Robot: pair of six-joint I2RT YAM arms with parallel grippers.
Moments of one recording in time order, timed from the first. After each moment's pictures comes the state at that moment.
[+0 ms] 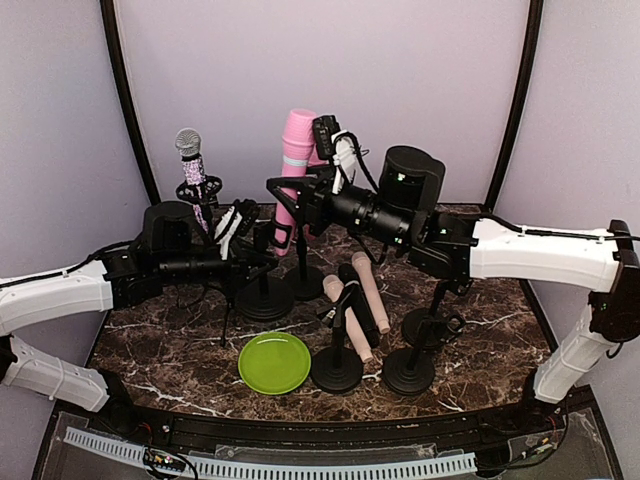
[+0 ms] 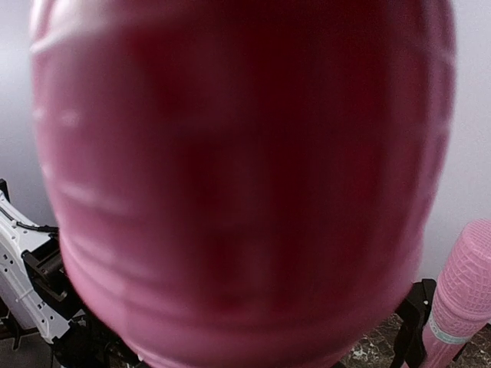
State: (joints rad) left arm -0.76 1.16 0.81 0.00 0.29 0.04; right arm 1.09 1.58 1.34 0.36 -0.02 0.13
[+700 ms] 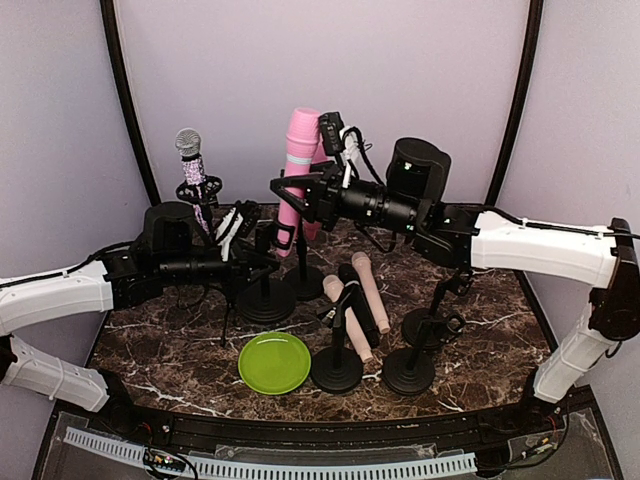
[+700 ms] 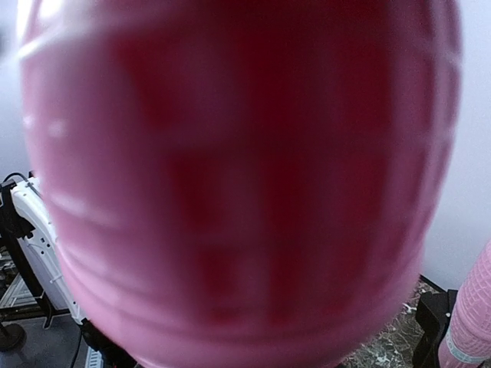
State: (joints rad) left arm -0.76 1.16 0.81 0.01 0.31 0.04; right arm 1.01 1.58 1.34 0.36 -0.26 0.17
